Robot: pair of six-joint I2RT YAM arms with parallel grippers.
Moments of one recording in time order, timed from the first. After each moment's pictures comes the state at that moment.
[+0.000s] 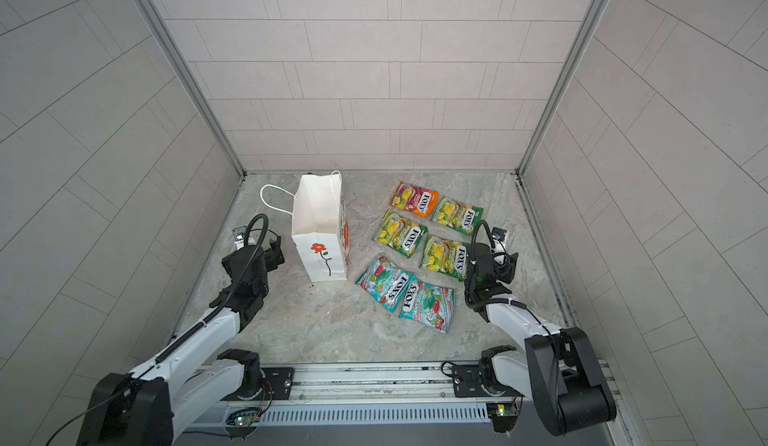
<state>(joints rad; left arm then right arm) -0.14 1.01 0.35 0.25 -0.55 -0.16 0.14 1.18 0.34 0.35 0.91 0.08</state>
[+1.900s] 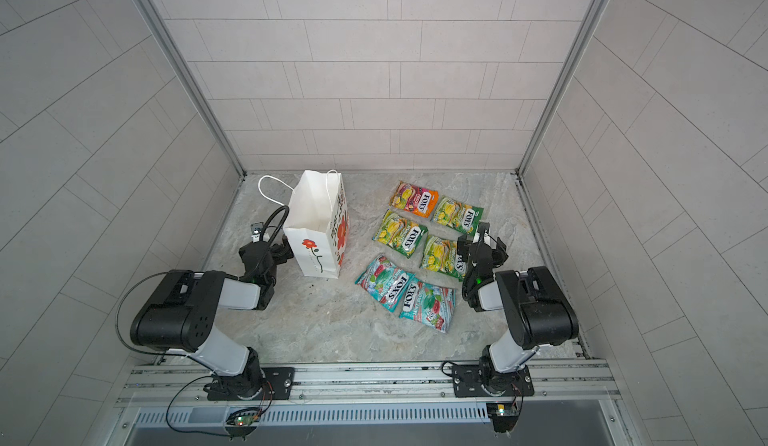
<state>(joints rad) -0.04 1.59 0.34 0.89 -0.35 -0.06 0.06 1.58 0.31 0.98 0.45 0.00</state>
